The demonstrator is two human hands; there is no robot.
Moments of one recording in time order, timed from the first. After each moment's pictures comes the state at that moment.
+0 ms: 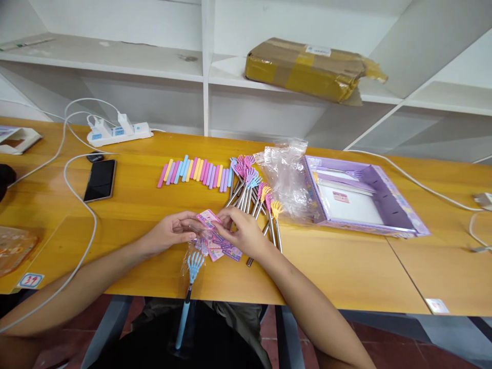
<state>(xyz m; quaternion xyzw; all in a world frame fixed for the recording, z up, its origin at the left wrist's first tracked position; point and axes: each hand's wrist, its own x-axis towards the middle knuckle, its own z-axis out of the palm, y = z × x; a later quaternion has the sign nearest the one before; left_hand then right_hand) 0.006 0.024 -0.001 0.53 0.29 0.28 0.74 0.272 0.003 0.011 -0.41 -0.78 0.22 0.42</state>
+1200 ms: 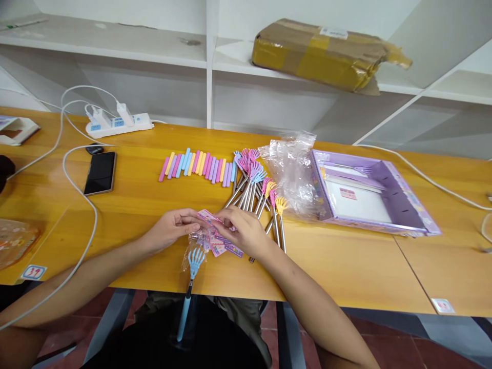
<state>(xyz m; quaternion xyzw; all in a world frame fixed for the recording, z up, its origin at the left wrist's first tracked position) 0.011 0.018 -0.001 0.52 0.35 0.29 0.72 0.269 0.003 0.012 -0.34 -0.84 0.09 0.42</state>
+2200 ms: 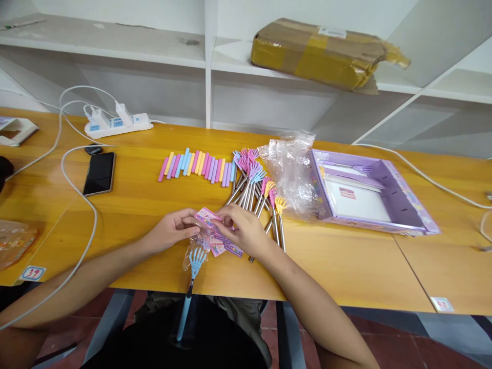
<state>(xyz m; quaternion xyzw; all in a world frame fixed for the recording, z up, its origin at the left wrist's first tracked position) 0.011 0.016 -0.002 0.55 0.32 0.27 0.72 0.269 0.002 0.014 -0.36 -0.82 0.12 0.42</state>
